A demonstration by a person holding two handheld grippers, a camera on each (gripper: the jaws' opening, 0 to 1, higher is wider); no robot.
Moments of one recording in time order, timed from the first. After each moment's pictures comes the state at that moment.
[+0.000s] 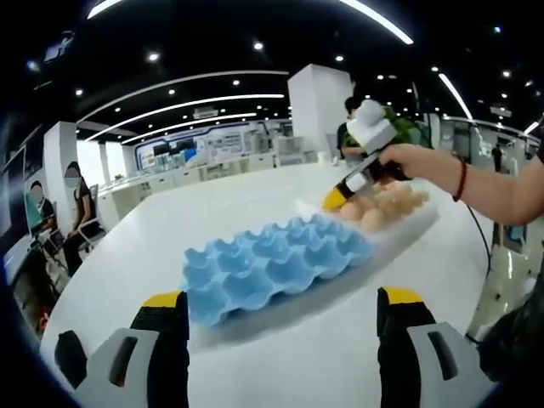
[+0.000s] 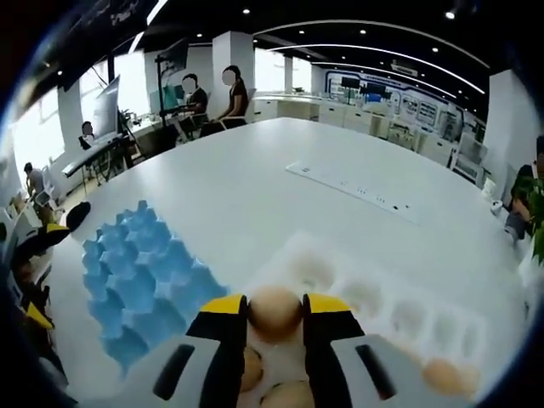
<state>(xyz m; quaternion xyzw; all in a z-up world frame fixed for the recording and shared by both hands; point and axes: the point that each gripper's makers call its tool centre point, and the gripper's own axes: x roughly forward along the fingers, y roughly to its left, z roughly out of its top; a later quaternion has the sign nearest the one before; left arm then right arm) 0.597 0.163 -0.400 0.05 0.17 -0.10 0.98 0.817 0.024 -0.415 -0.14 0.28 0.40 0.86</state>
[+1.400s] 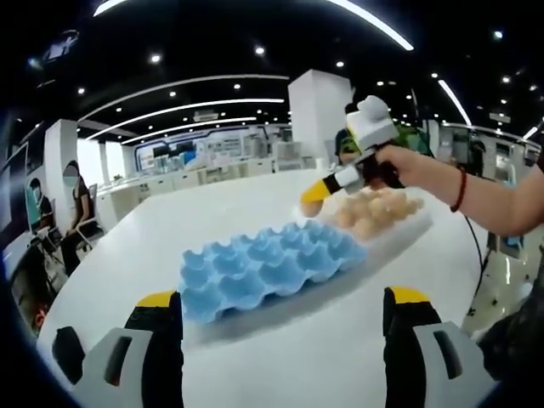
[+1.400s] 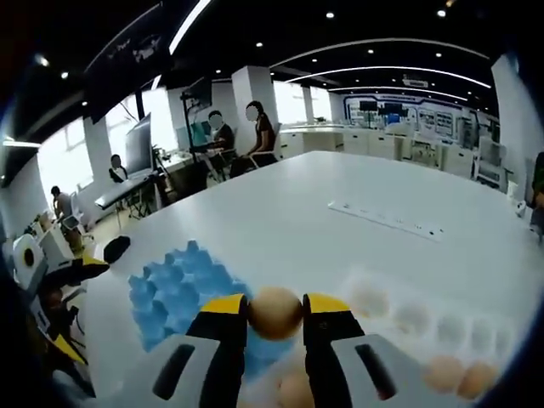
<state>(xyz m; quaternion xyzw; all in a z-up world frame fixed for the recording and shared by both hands) 0.589 0.157 -0.395 0.04 0.16 -0.10 0.98 0.782 0.074 -0.383 -0.06 0.23 0.47 0.85</state>
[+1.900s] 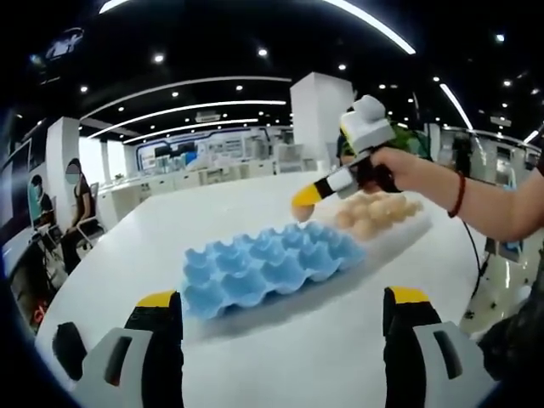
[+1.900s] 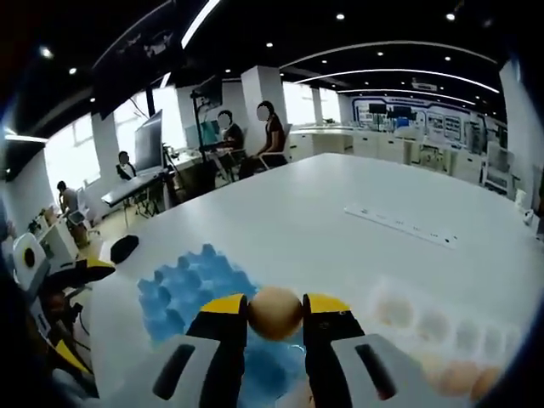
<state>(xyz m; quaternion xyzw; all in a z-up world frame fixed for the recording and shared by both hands) 0.581 0.158 -0.392 0.03 0.15 -0.10 0.98 0.767 0.099 -0.380 -0.06 0.22 0.49 0.84</state>
